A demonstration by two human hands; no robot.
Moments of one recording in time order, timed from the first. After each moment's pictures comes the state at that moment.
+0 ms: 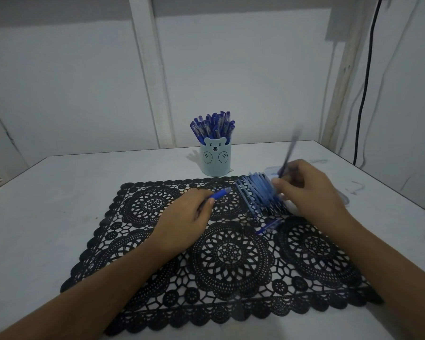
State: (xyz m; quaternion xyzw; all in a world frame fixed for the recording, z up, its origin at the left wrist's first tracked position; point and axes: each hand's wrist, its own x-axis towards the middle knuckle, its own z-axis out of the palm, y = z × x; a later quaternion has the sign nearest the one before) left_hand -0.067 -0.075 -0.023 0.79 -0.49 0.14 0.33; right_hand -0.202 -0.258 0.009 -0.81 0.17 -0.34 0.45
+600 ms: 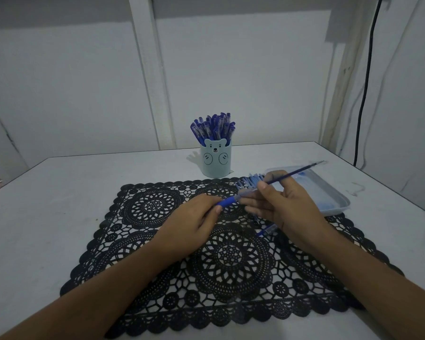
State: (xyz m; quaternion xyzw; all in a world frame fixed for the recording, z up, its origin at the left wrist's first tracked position) left_hand -0.072 -0.075 -0.022 0.75 -0.57 0.11 0.32; right_hand -0.195 -0.222 0.007 -0.61 0.09 -0.24 0.75
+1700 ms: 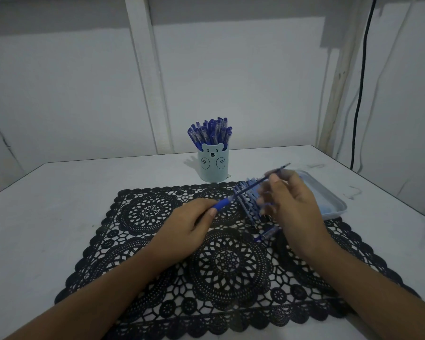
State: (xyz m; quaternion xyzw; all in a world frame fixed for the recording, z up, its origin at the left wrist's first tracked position) left_hand -0.072 -0.073 -0.018 0.74 -0.55 0.10 0.38; right_hand -0.198 -0.216 0.009 -0.63 0.12 -0.36 0.68
